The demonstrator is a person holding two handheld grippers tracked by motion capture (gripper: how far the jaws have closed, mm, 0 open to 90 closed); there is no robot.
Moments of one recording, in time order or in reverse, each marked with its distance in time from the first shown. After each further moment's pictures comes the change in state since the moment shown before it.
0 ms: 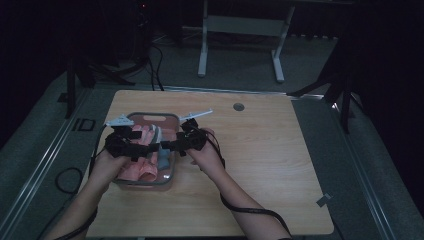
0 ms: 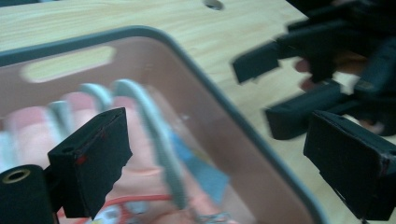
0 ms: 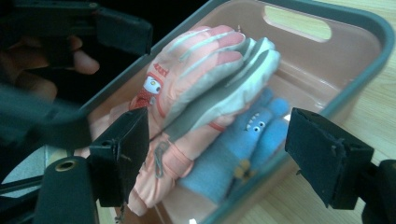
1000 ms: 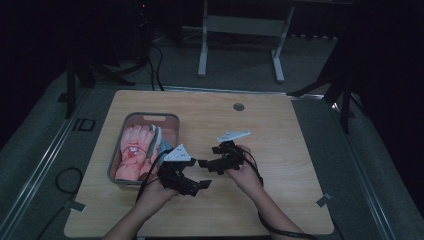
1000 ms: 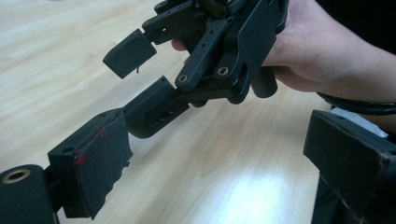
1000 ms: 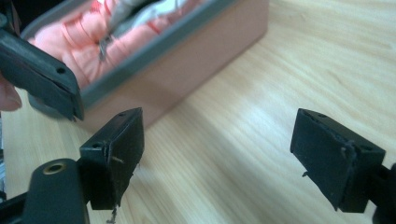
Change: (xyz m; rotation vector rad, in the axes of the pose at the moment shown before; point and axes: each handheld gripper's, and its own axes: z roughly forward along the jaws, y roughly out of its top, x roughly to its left) left arm -0.129 -0.021 0.069 0.027 -0.246 0.186; right arm -0.044 -0.085 -0.072 0.013 -0.096 -0.070
